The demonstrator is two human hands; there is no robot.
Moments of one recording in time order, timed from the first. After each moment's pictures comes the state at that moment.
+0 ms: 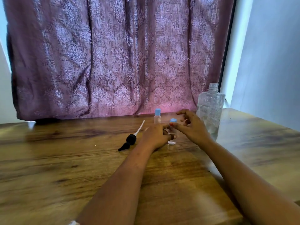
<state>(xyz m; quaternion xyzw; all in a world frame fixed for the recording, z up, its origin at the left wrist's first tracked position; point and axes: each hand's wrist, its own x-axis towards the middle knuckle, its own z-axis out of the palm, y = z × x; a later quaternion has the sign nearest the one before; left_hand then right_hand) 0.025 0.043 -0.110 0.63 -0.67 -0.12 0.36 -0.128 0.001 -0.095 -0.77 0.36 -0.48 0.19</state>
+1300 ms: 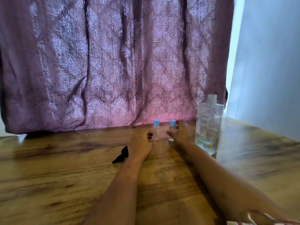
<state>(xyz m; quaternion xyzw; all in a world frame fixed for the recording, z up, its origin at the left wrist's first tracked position) 0.064 0.031 -0.118 0.70 -0.59 -0.03 0.41 -0.080 -0.072 -0.114 -0.71 0.54 -0.41 0.20</state>
